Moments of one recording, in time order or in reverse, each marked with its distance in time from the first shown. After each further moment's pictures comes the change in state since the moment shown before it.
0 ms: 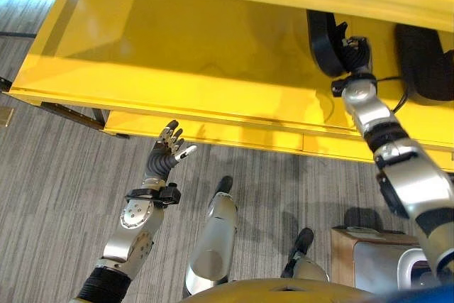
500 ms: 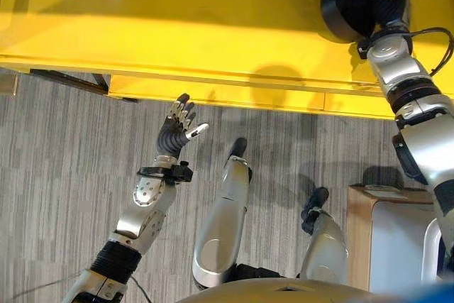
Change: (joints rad) left arm -0.073 0.003 -0.051 -0.025 -0.011 -0.041 0.040; right arm -0.227 -0.118 0.186 0.160 0.016 -0.009 0.000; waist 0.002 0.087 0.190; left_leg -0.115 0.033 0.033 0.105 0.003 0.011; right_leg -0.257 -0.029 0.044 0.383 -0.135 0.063
